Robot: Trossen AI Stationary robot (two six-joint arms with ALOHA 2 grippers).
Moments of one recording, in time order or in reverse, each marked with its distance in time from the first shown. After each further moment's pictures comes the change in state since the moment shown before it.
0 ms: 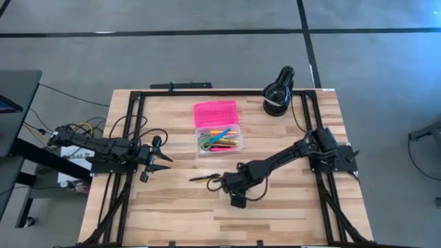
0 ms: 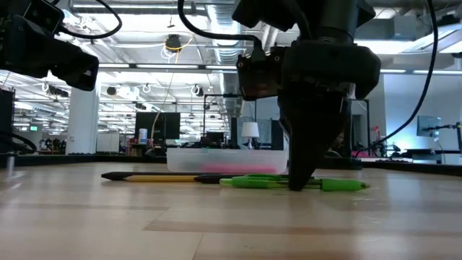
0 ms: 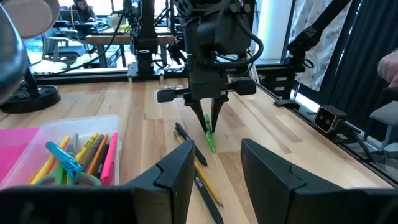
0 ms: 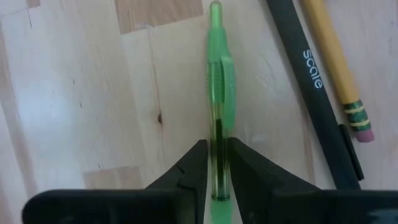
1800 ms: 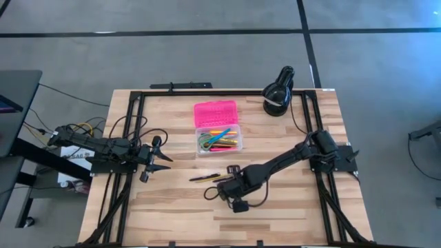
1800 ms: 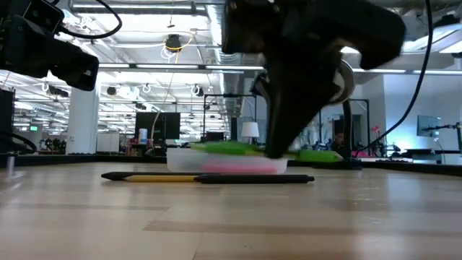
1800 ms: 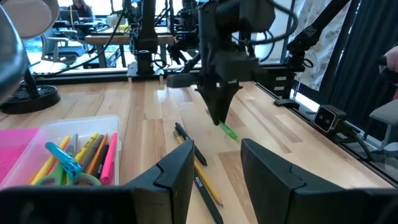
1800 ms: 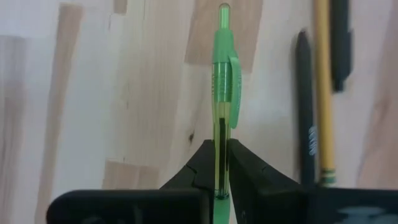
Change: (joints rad) left arm 0.000 0.000 0.000 0.000 0.002 0.003; right arm 0.039 0.009 0.166 -0.081 0.097 -0.318
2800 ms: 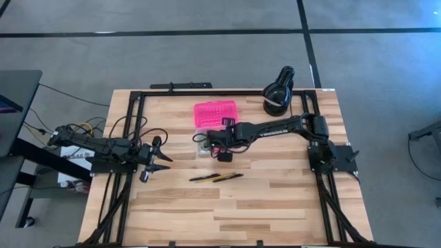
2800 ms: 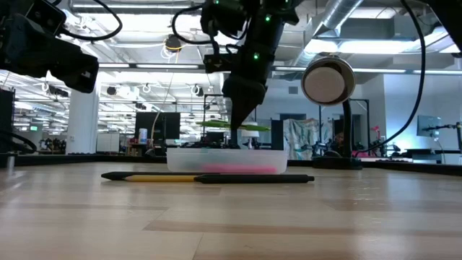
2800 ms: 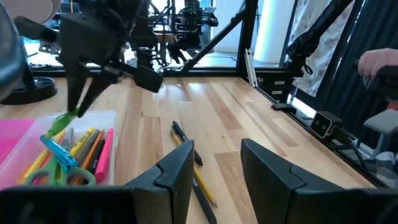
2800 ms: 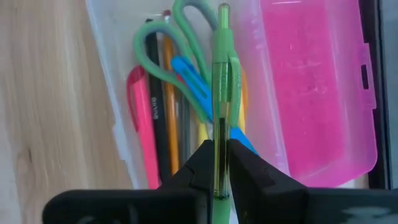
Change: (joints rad) left arm 0.000 0.000 0.000 0.000 -0.001 -0.054; right arm -0.375 0.007 0.150 -0.110 0.327 -0.218
